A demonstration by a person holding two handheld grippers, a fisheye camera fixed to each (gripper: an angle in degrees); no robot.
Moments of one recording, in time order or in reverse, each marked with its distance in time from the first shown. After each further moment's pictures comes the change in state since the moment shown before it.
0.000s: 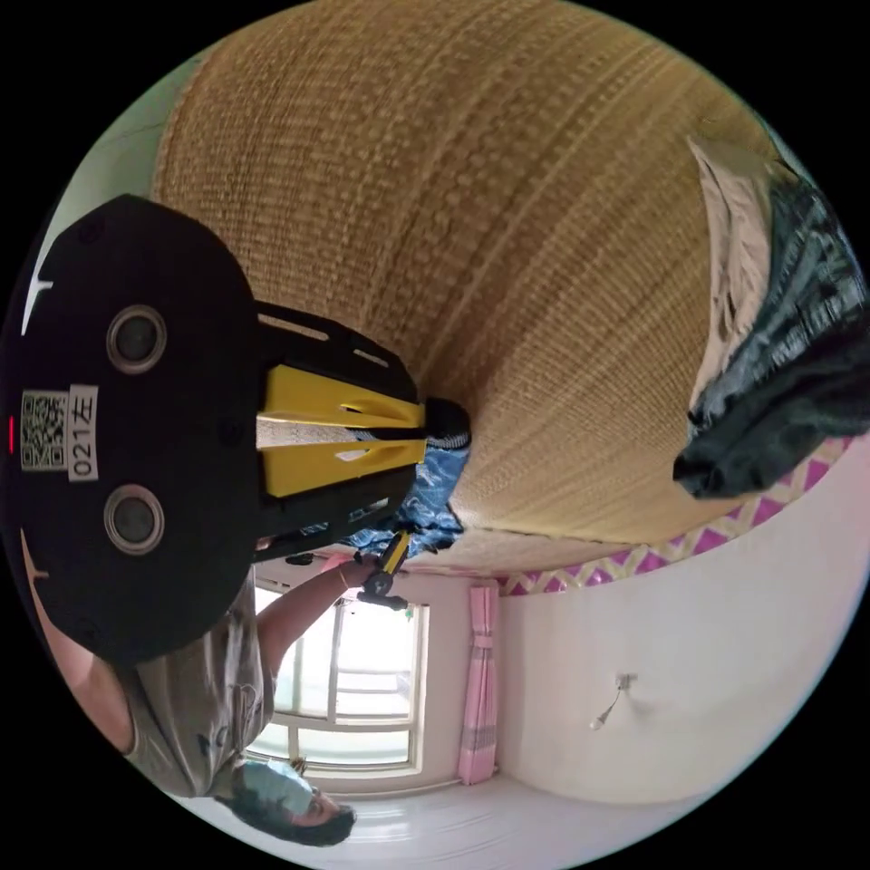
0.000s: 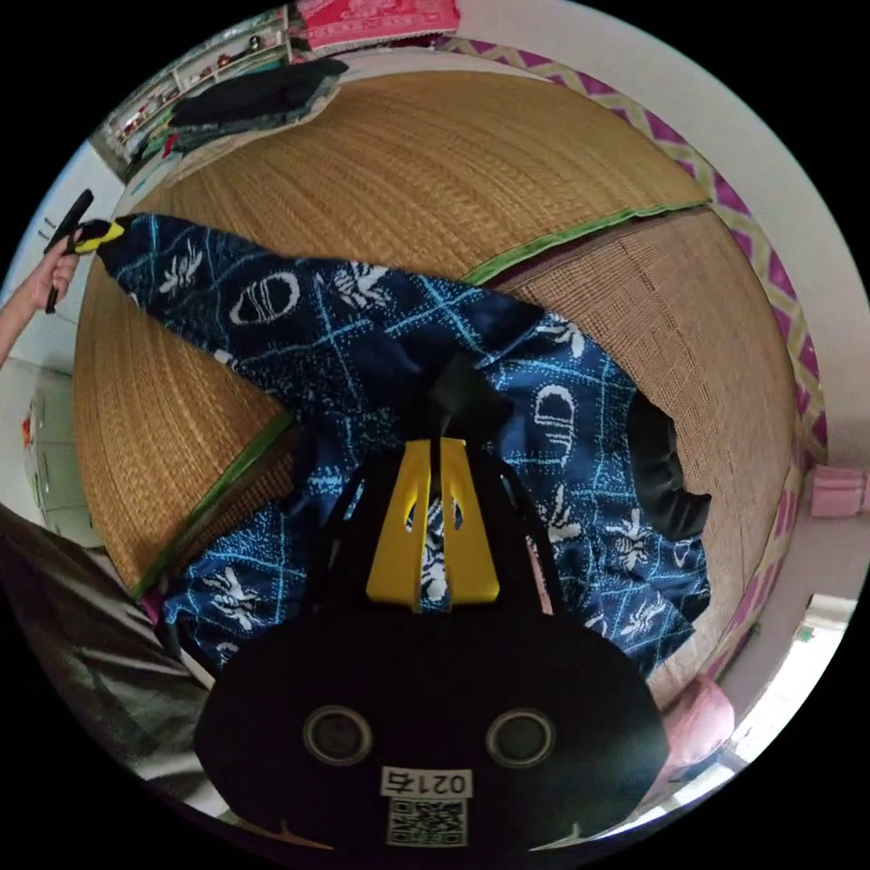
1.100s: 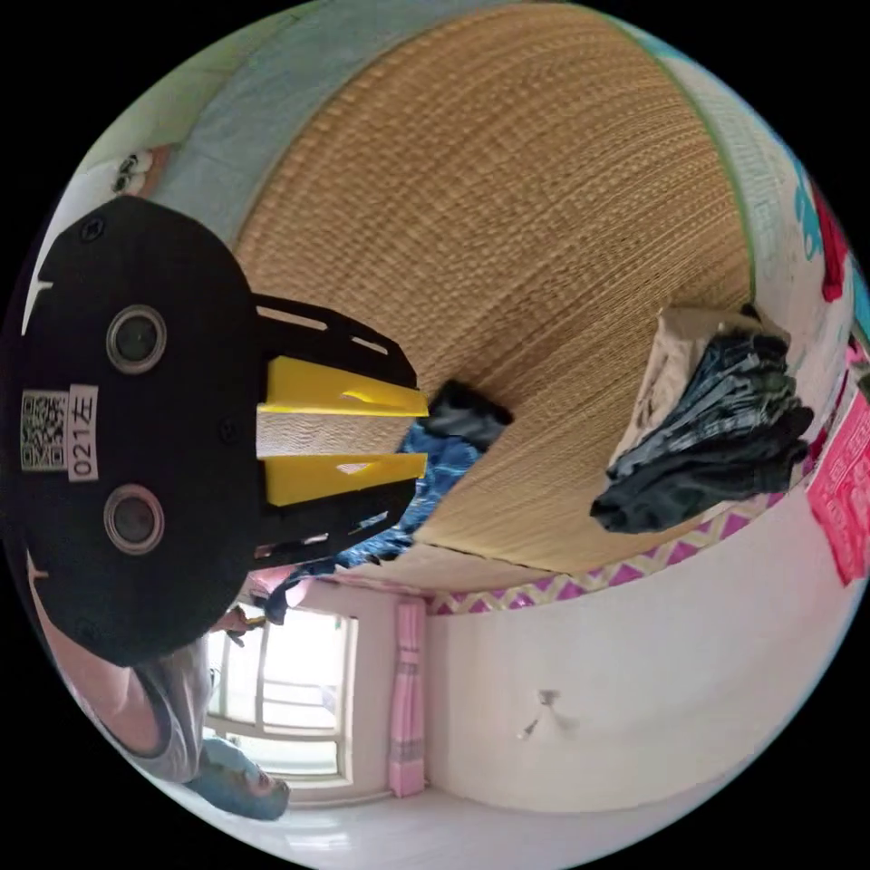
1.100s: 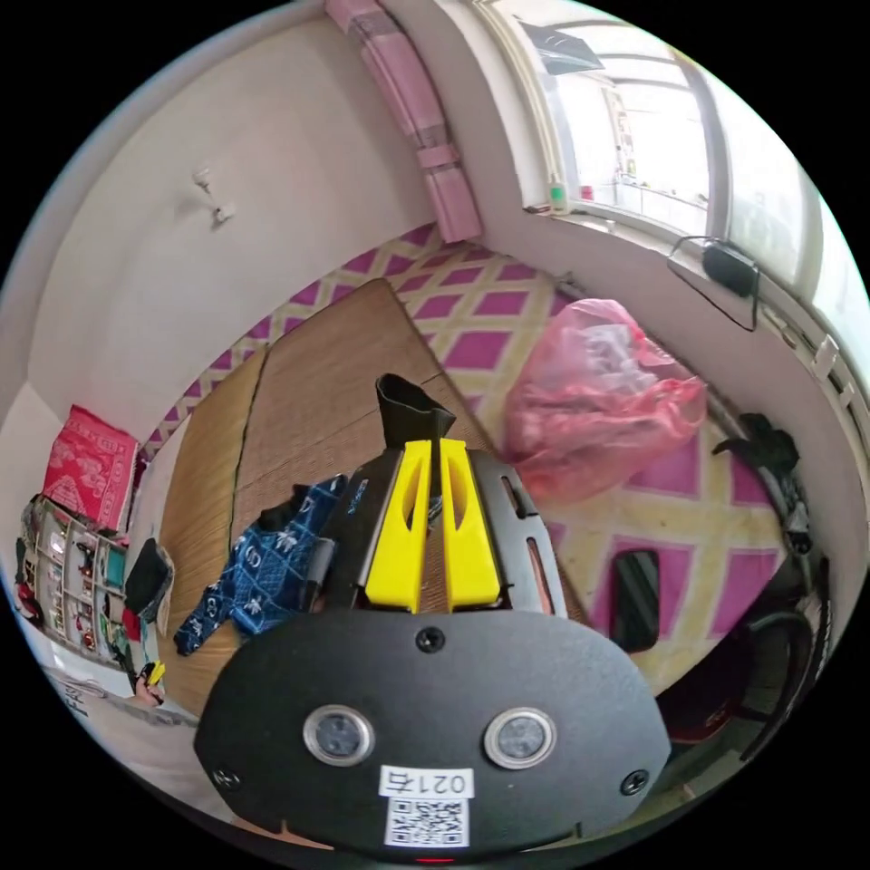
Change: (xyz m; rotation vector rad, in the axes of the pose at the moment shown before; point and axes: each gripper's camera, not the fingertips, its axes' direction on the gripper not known) left arm 0.092 0.171 -0.067 0.148 -0.192 -0.227; right arm 0.265 0.568 -0.172 0.539 0.100 1.180
